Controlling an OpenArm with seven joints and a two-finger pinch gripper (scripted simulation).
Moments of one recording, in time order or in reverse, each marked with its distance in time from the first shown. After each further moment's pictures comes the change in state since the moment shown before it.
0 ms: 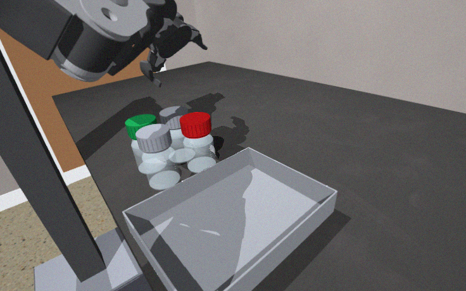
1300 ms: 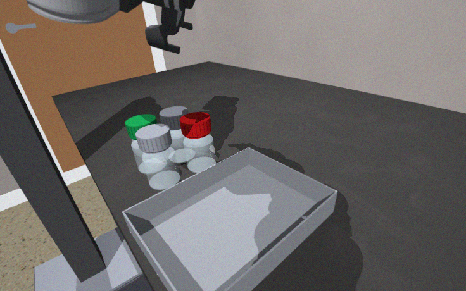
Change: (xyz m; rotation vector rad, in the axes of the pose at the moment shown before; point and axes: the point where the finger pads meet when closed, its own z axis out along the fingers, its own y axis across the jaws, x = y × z) arm -0.046 -0.010 -0.136 0.250 0.115 -0.541
